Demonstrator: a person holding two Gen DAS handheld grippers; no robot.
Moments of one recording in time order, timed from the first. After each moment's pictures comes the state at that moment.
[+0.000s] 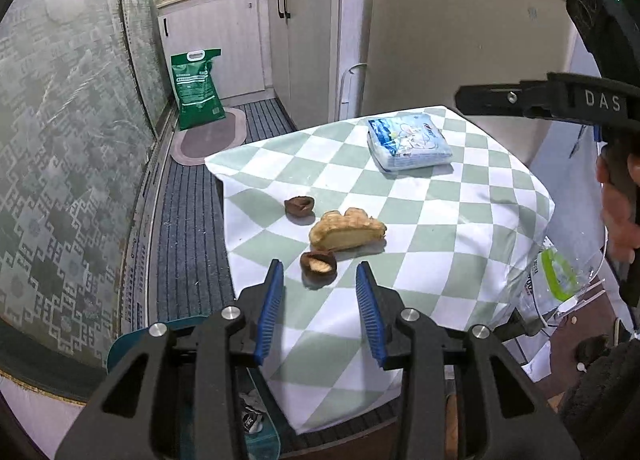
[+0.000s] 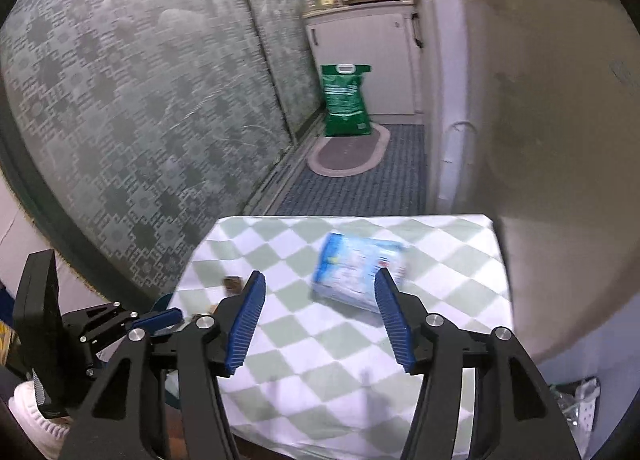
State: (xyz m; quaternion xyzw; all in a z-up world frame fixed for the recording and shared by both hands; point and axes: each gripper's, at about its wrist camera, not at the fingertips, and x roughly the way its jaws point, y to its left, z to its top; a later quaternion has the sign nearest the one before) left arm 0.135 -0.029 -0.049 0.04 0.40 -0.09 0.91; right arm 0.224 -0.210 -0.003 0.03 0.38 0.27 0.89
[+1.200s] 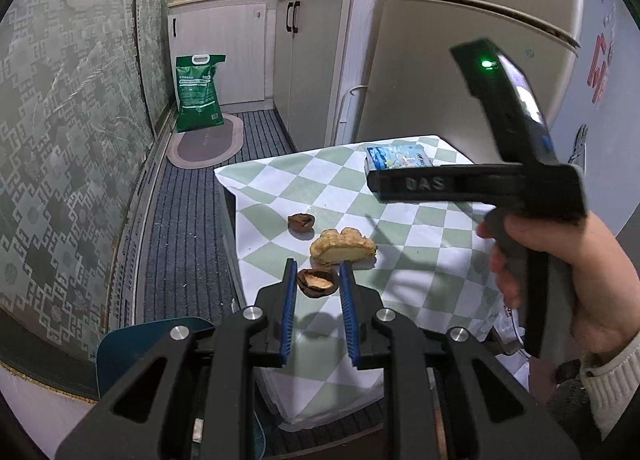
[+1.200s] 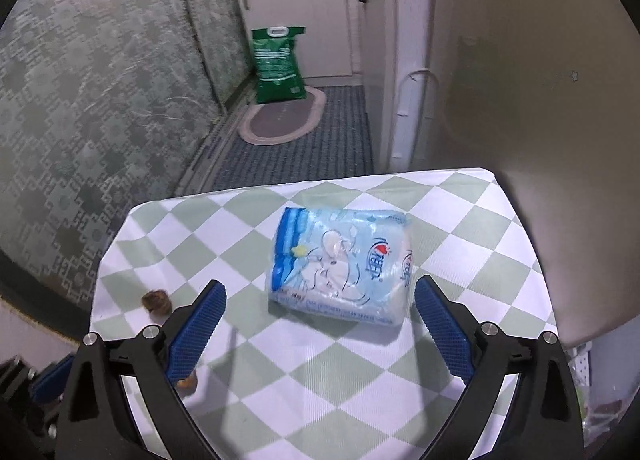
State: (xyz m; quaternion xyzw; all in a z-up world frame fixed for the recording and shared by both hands) left arm 0.124 -0.014 -0.031 -0.01 0.37 -0.10 0.92; right arm 0.264 -0.158 -0.057 0.01 0.44 0.13 0.89
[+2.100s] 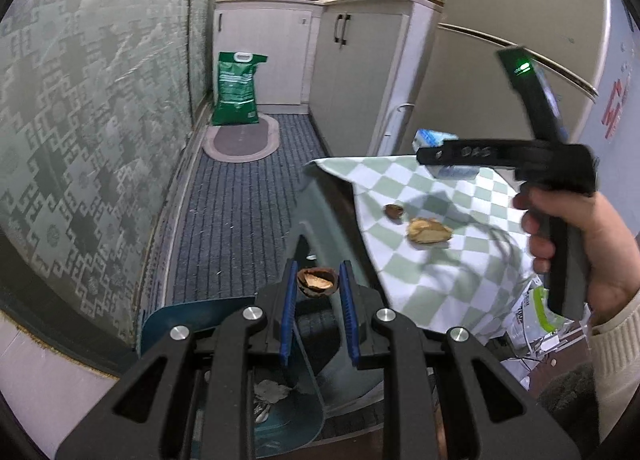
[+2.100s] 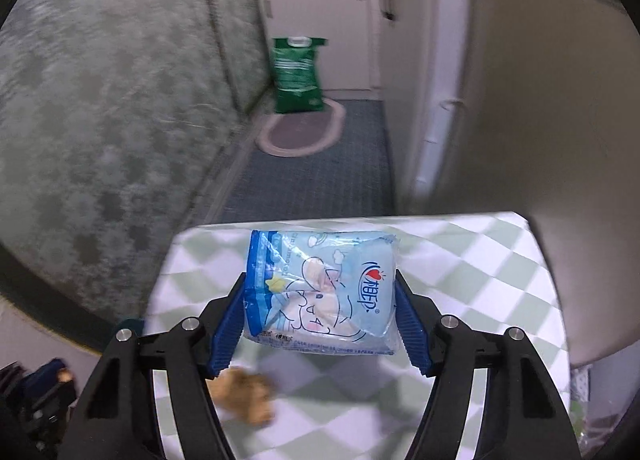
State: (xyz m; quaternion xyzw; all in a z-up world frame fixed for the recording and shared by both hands) left arm 0.086 0.078 -0.020 -0.05 0.36 -0.06 0.93; right arm 0.257 -0.110 -0.023 -0.01 0.42 0.18 0.89
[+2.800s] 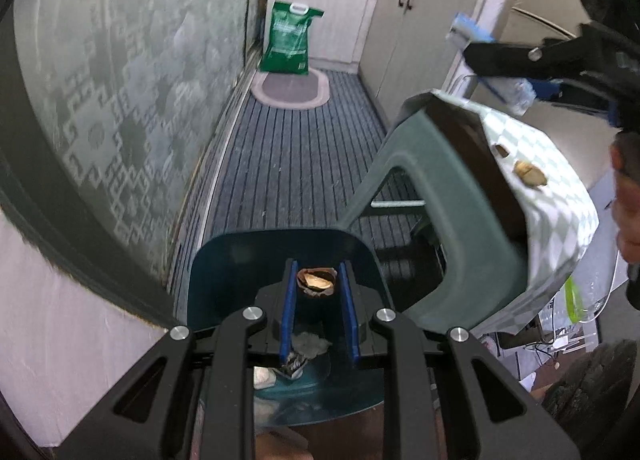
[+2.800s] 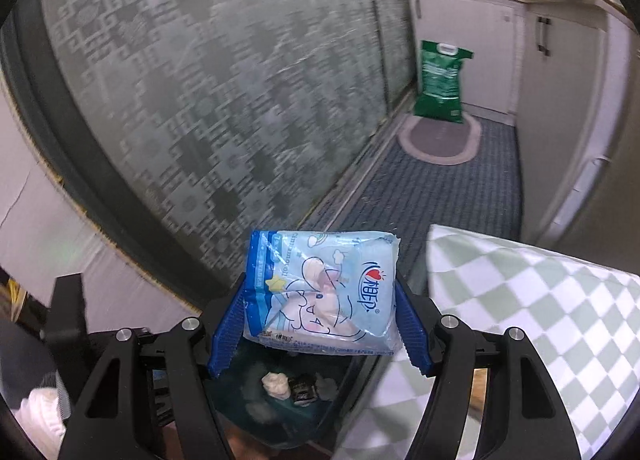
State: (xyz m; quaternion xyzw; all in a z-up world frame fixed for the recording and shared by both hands) left arm 0.066 0.162 -0.088 -0.09 0.44 0.00 0.89; right arm 0.198 0.018 0.004 -0.05 0.41 0.38 0.83
